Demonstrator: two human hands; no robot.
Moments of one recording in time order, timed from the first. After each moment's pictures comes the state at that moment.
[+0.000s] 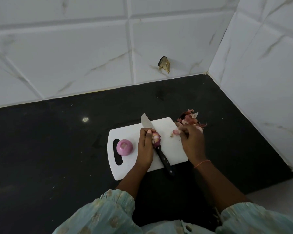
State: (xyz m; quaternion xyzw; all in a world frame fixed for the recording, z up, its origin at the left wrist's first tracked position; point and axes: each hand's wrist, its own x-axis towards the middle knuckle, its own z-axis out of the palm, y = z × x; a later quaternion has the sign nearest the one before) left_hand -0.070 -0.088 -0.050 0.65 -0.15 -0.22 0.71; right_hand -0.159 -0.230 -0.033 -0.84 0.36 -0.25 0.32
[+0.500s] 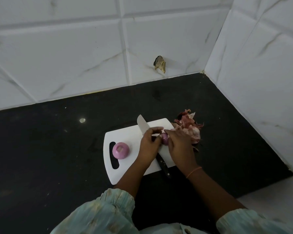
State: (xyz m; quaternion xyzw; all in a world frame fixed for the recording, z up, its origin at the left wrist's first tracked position) left_hand -0.064 -0.111 -0.038 0.71 -0.19 -0.26 0.63; right_hand -0.154 -0.205 -0.035 -0.92 0.27 -0.18 0.21
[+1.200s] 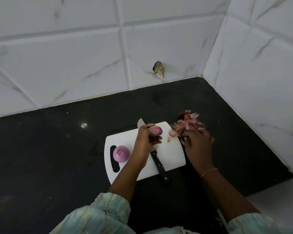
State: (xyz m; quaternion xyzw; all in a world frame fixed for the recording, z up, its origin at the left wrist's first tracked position) left_hand -0.054 -0.102 0.003 0.56 -0.05 -0.36 0.74; right_hand -0.185 -0.237 -0.020 -0.89 0.38 -0.19 0.14
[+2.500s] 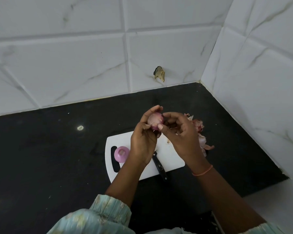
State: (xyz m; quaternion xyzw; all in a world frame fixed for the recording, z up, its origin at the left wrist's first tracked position) left_hand -0.065 -0.089 0.059 0.34 -0.15 -0.36 0.86; right_hand -0.150 -0.180 0.070 -0.76 0.16 -0.34 0.54
